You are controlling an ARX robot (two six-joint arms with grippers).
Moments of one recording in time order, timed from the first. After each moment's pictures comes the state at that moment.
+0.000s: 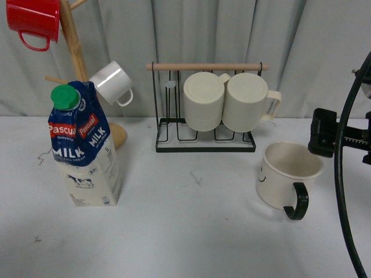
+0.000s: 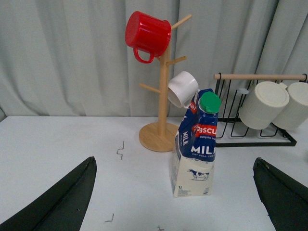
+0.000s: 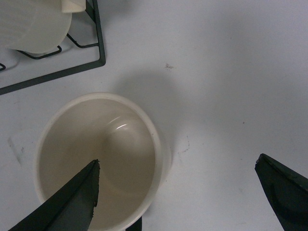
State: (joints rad) left arm 0.00 0.01 0.01 0.00 0.00 -0.01; right arm 0.09 1.84 0.96 0.08 0.02 0.29
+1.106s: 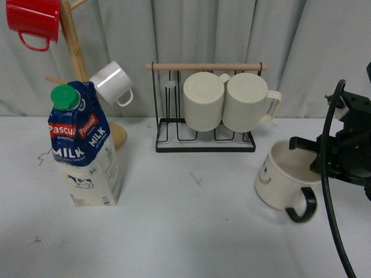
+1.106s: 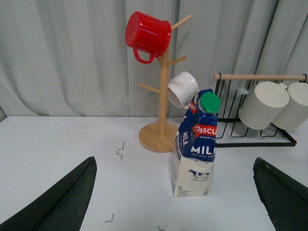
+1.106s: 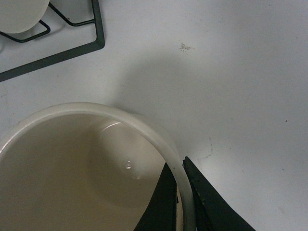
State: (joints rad) left arm 0.00 0.01 0.01 0.00 0.00 -0.01; right arm 0.10 2.01 1.05 0.10 -0.04 0.33
